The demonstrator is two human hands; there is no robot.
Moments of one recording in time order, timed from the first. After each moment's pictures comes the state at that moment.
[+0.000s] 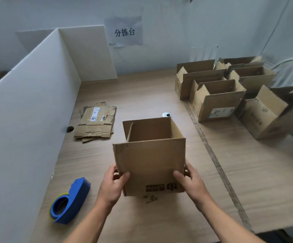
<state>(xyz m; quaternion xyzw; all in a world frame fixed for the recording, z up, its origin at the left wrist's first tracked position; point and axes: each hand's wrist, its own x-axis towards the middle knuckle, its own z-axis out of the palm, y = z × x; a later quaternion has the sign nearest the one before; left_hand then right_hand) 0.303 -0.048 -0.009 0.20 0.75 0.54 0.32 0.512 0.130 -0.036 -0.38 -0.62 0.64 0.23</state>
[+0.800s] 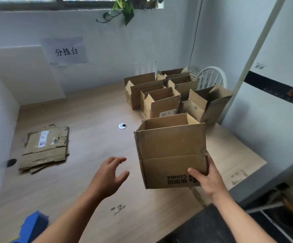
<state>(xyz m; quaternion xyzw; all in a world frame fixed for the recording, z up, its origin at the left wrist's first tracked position) 0.343 0.038 0.041 0.59 0.74 0.28 0.17 0.668 0.144 0.022 -0.49 -0.58 0.52 0.38</state>
